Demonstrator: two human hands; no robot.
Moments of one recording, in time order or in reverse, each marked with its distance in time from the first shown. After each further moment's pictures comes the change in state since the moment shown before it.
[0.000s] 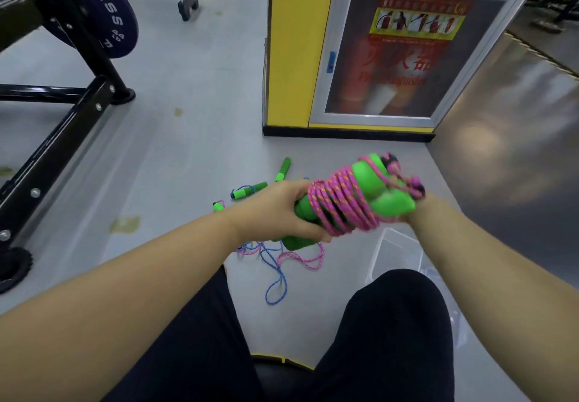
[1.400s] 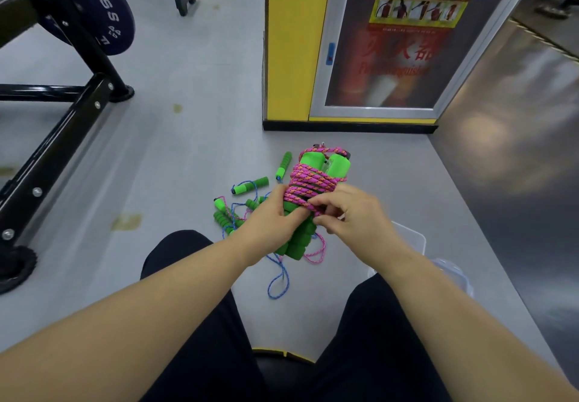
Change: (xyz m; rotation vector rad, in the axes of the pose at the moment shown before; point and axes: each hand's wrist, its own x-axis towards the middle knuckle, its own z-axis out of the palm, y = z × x) left_hand -0.002 -0.024 0.037 -0.207 0.336 -0.279; right_hand -0.021 -0.049 0.086 -0.320 0.578 -0.338
